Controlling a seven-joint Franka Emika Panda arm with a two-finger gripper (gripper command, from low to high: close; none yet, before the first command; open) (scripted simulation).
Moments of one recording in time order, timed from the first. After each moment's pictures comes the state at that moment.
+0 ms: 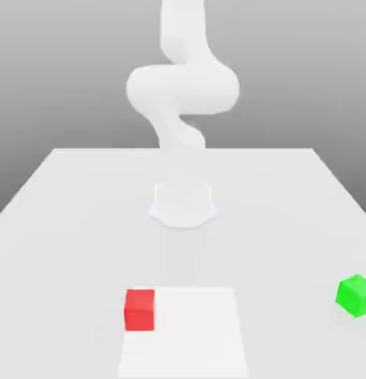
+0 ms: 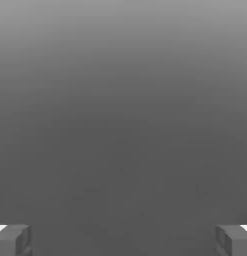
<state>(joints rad) 0.01 -0.71 -0.03 -2.35 0.01 2.35 0.77</state>
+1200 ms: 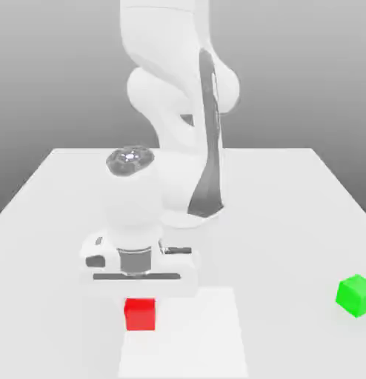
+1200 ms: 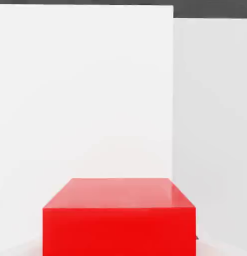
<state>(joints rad) -0.06 0.20 -0.11 -2.72 0.09 2.92 0.52</state>
